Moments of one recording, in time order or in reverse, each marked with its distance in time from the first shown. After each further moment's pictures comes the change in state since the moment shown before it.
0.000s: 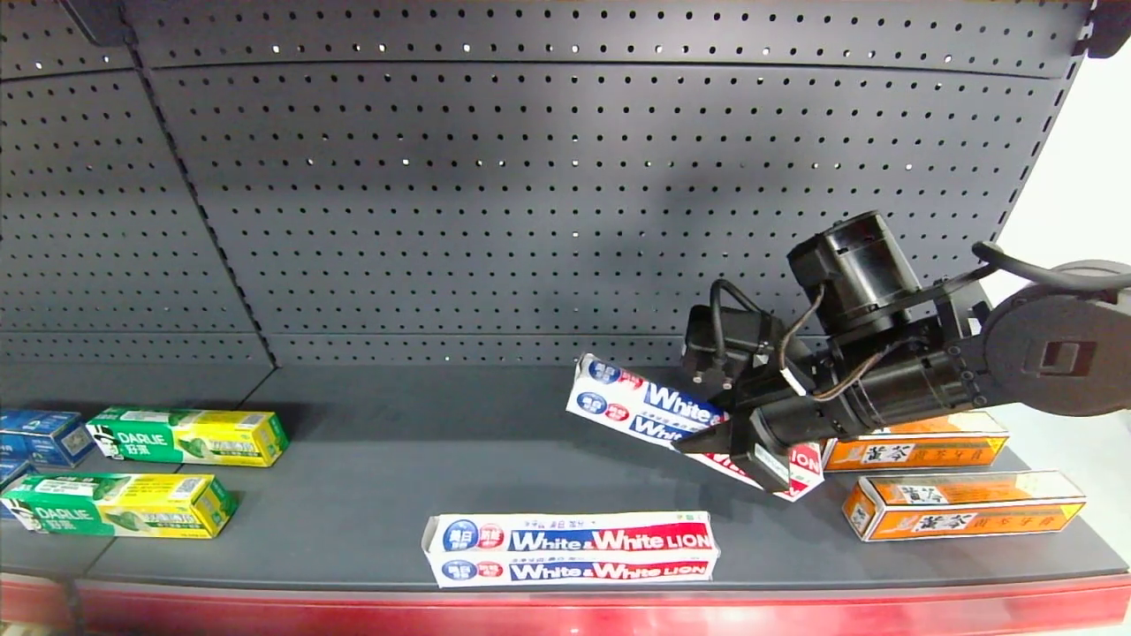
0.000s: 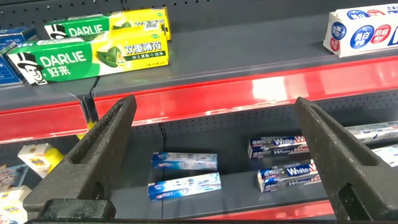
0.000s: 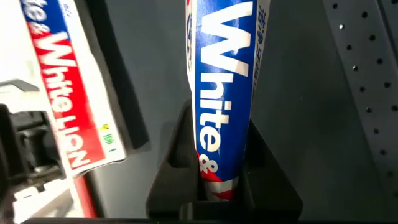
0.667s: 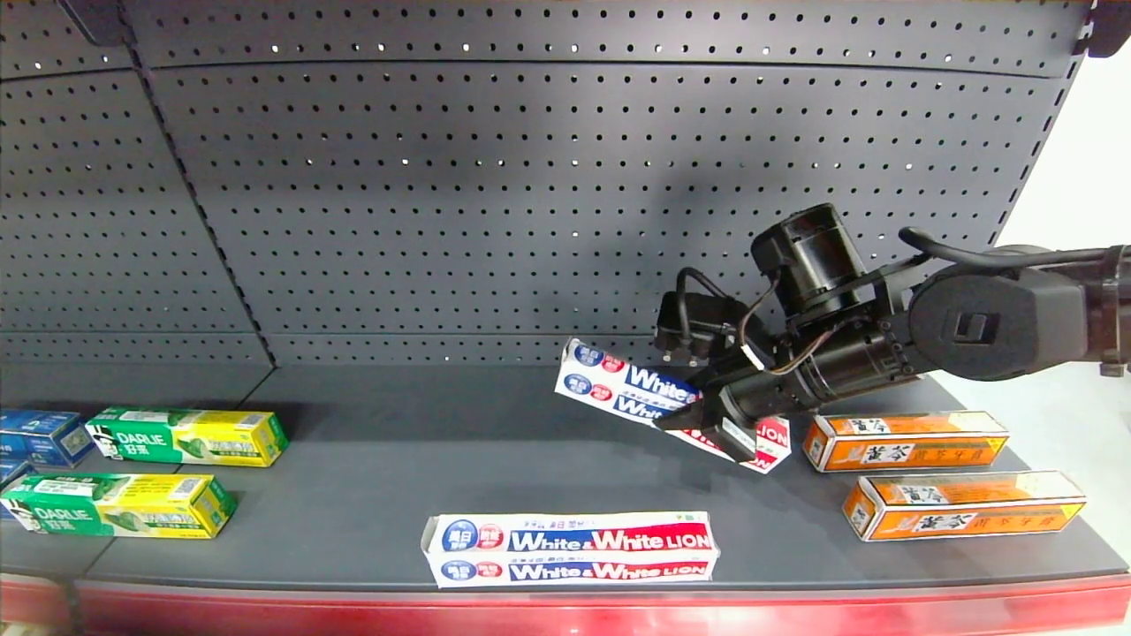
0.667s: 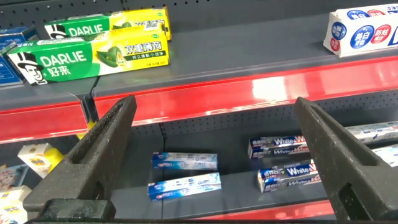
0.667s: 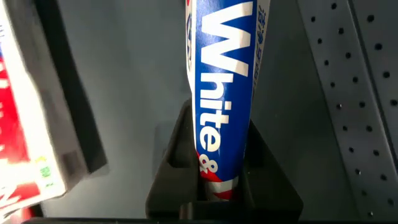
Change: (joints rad) left arm 0.001 0.000 0.000 0.000 0.000 0.000; right arm -0.011 0.111 -0.146 0.037 0.000 -0.024
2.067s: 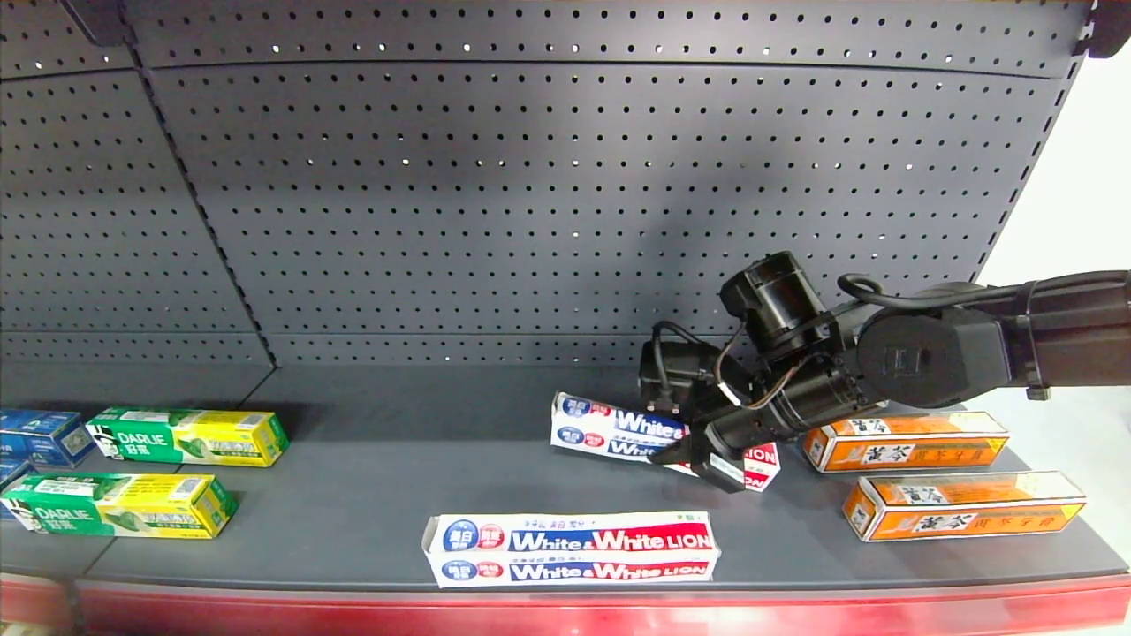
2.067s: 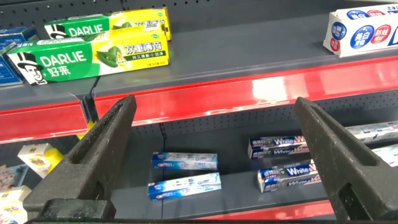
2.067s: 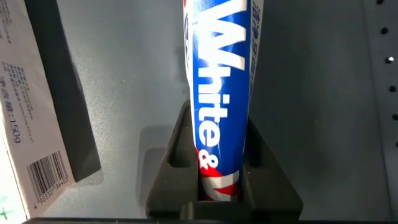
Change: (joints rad) left arm -0.001 0.000 0.000 0.000 0.000 0.000; right arm 0.003 0.068 0.039 -0.007 0.007 -0.074
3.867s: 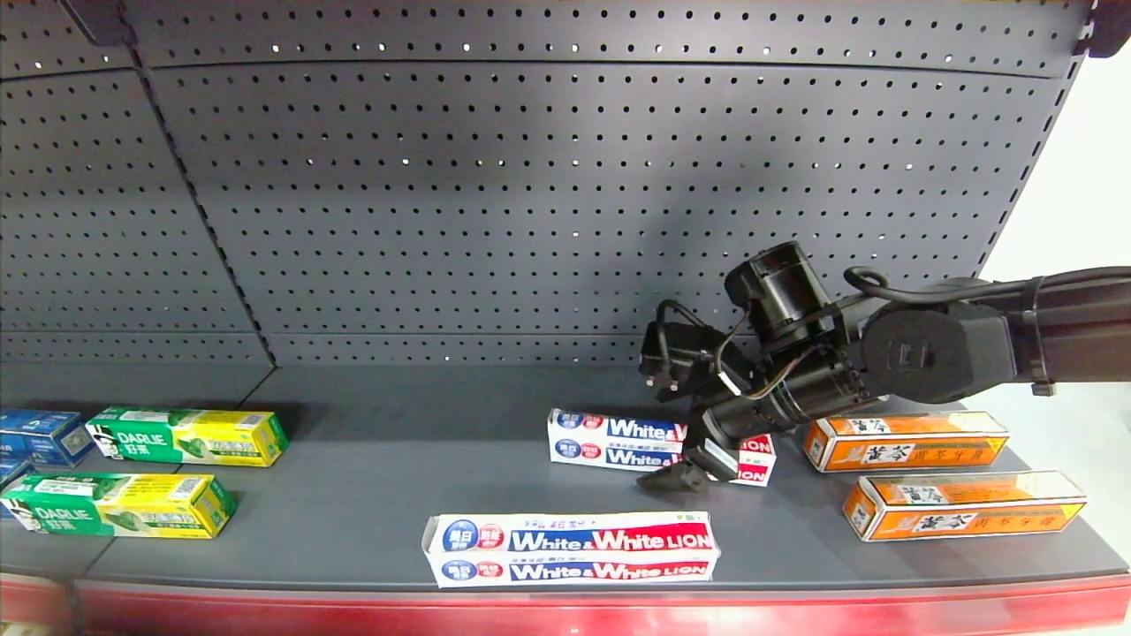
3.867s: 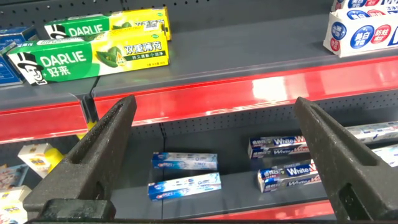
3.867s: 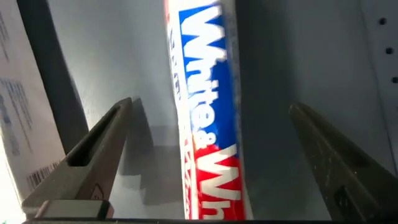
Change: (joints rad) left arm 0.000 0.000 0.000 0.000 0.000 0.000; right arm -0.003 -0.010 -0.009 -0.037 0.005 0.109
